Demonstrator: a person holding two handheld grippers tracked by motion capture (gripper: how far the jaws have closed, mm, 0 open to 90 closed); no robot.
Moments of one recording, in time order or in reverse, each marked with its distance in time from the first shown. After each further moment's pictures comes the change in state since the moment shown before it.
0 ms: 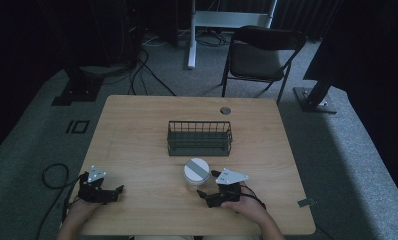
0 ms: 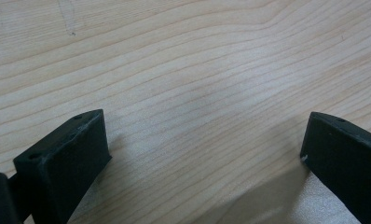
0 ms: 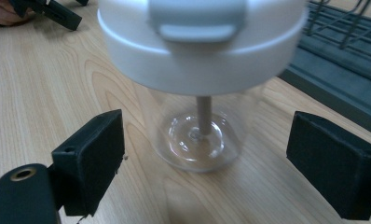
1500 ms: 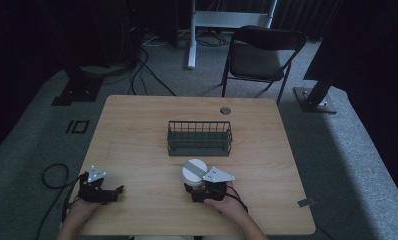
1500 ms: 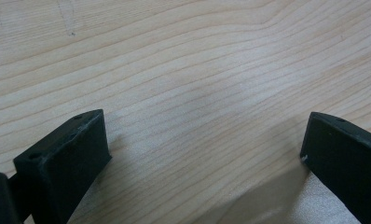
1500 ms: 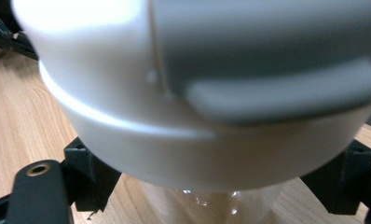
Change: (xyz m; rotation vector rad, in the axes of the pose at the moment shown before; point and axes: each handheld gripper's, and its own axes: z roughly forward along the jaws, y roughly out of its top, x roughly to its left) left arm 0.000 0.000 0.000 0.000 -0.001 0.002; right arm 0.019 0.005 0.040 -0.067 -0.085 0.107
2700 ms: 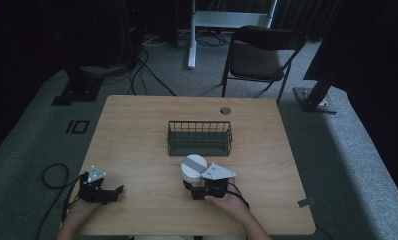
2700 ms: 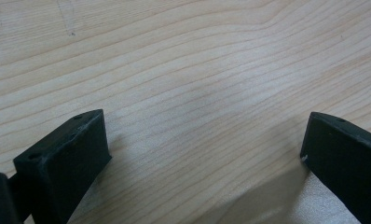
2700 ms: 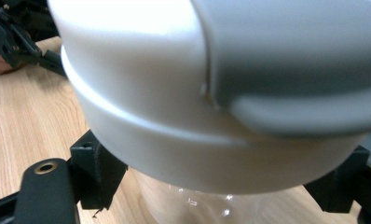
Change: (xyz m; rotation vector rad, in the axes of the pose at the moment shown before) left arm 0.000 0.000 0.000 0.000 0.000 0.000; right arm 0.005 0.030 -0.015 -0.018 0.024 -0.071
